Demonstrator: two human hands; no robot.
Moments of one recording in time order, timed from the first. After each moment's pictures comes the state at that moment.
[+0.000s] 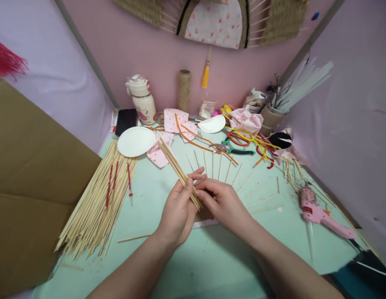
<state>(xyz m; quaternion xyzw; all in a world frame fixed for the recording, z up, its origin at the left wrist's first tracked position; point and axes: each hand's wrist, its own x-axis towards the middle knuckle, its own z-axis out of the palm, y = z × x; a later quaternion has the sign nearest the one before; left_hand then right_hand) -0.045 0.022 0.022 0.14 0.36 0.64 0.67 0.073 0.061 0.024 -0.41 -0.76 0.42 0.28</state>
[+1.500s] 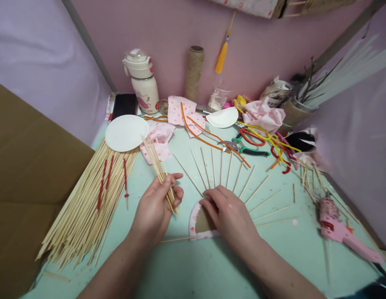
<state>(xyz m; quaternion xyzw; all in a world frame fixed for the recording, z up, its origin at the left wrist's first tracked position) -0.095 0.035 0.017 0.09 0.52 0.63 0.57 0.080 0.057 -0.012 -0.47 -0.85 0.16 0.16</state>
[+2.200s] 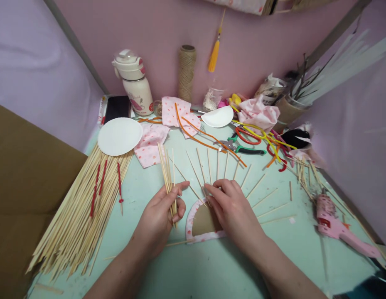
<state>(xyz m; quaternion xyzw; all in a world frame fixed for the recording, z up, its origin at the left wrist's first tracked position) -0.087 0.030 0.010 0.15 0.56 0.50 0.65 0.093 0.068 -0.008 -0.45 -0.86 0.13 0.18</state>
